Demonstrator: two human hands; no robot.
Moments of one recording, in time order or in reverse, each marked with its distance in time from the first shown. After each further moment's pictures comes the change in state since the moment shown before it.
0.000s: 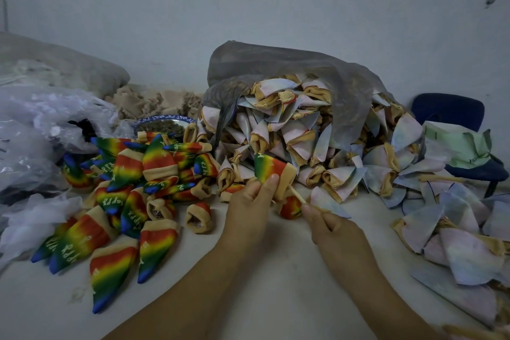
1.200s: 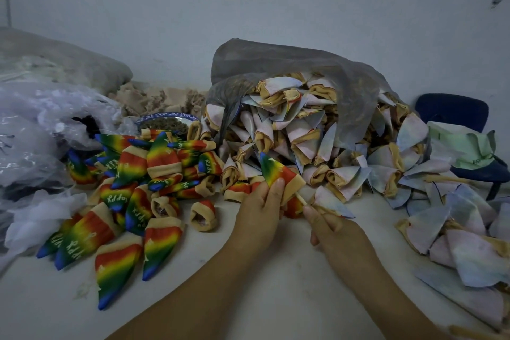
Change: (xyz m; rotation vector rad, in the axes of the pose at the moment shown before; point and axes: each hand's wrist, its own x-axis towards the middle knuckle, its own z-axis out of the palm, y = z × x) left_hand -0.005 -0.006 0.005 0.179 -0.119 0.107; right_hand 0.001 -0.005 0.001 -0.023 -0.049 0.009
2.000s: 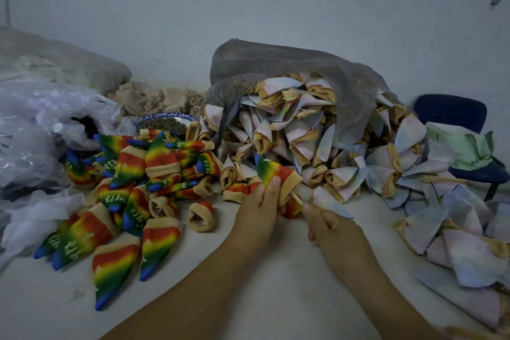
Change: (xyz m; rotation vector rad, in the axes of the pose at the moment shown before) left_hand 0.004 -0.003 0.001 -0.049 -0.006 -0.110; right_hand 0.005 0.005 0.003 -0.038 0.034 -0.026
